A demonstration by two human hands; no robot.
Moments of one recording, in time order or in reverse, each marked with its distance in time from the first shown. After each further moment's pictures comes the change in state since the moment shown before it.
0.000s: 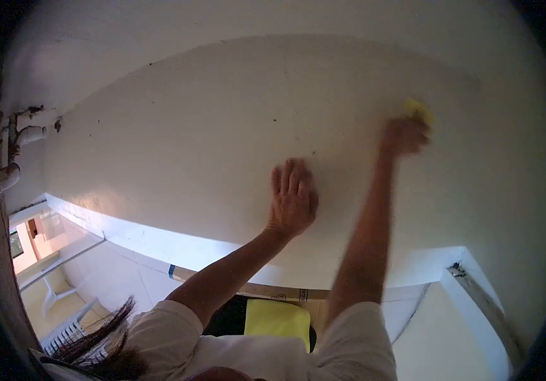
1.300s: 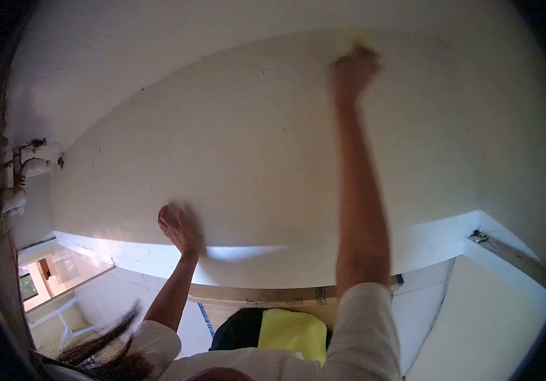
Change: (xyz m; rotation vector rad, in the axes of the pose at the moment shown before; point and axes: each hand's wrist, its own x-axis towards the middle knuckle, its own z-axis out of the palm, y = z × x) left_hand -0.125 -0.193 -0.086 0.086 0.483 -0.637; right_hand -0.003 -0.052 0.012 0.455 0.458 -0.580
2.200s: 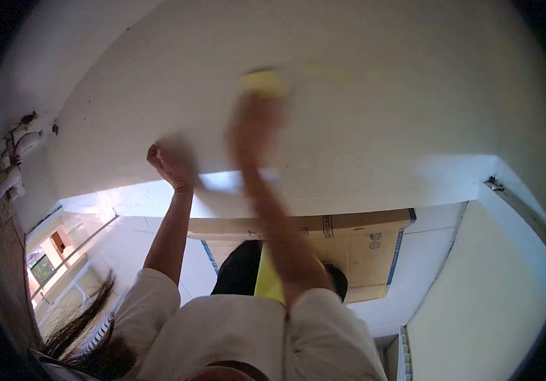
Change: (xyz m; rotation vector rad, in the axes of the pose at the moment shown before) left_hand -0.004 -0.049 0.013 -0.612 0.032 -0.118; right_hand -0.291 -0.146 -0.121 -0.011 -0.611 0.089
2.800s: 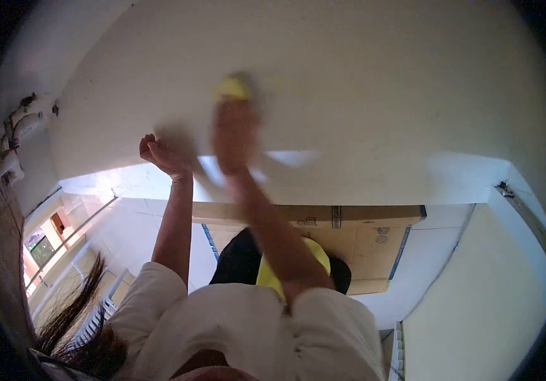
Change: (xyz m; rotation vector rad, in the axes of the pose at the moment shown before) left_hand -0.009 0.022 -0.008 -0.242 0.215 -0.060; right_hand -0.047 -0.034 -0.004 0.283 -0.046 -0.190
